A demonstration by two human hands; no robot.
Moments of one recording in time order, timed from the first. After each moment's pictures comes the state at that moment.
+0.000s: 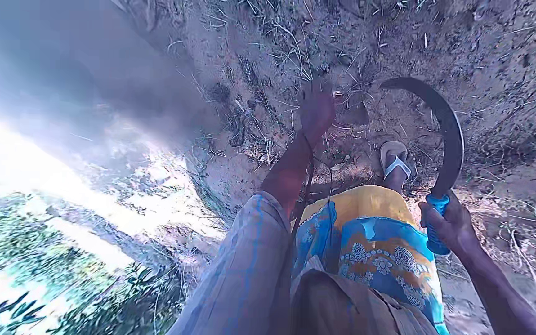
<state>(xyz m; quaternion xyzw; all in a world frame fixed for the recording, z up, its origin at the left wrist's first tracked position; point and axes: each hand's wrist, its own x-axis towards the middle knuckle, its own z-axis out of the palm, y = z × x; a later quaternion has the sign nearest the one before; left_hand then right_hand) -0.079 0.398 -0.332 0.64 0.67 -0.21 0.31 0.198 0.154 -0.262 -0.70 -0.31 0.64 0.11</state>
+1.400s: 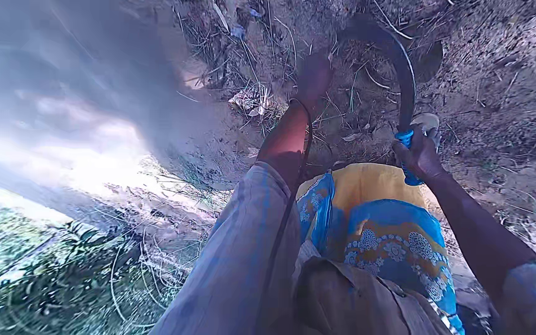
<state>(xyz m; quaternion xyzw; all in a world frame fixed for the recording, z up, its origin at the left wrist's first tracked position) -0.196 0.340 -0.410 0.49 0.71 -0.17 0.47 0.082 0.204 -0.373 -0.62 -0.45 0.63 -0.08</state>
